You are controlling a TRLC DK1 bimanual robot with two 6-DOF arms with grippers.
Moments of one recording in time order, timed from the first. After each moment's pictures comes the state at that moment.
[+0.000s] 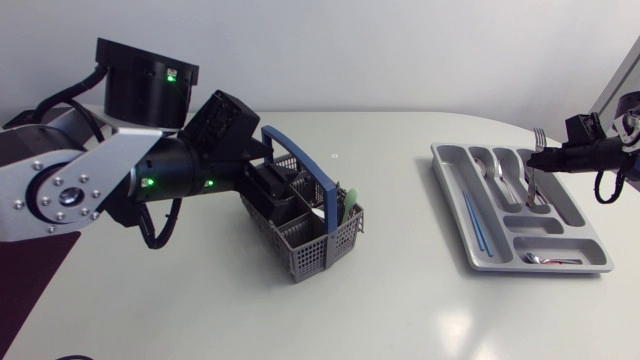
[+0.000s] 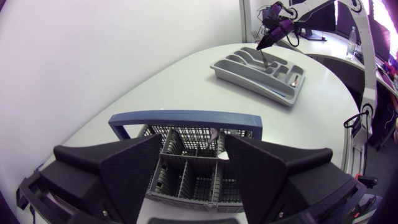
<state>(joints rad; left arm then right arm) -0.60 1.32 0.91 -0.12 0.08 0.27 -0.53 2.06 1.45 -0.30 -0.51 -0.41</state>
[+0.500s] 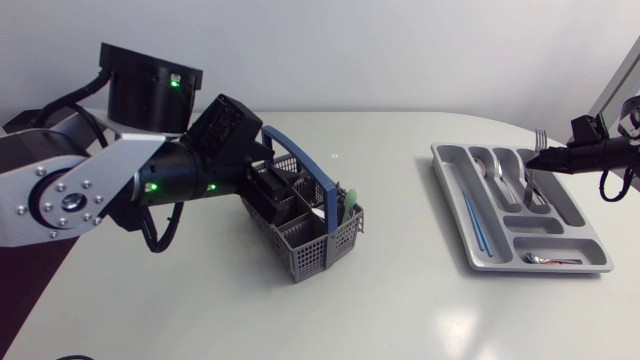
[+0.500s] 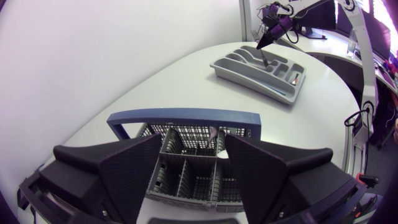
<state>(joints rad) -0.61 1.32 0.89 -0.11 0.06 0.27 -0.57 2.16 1.59 -0.48 -0.63 -0.44</state>
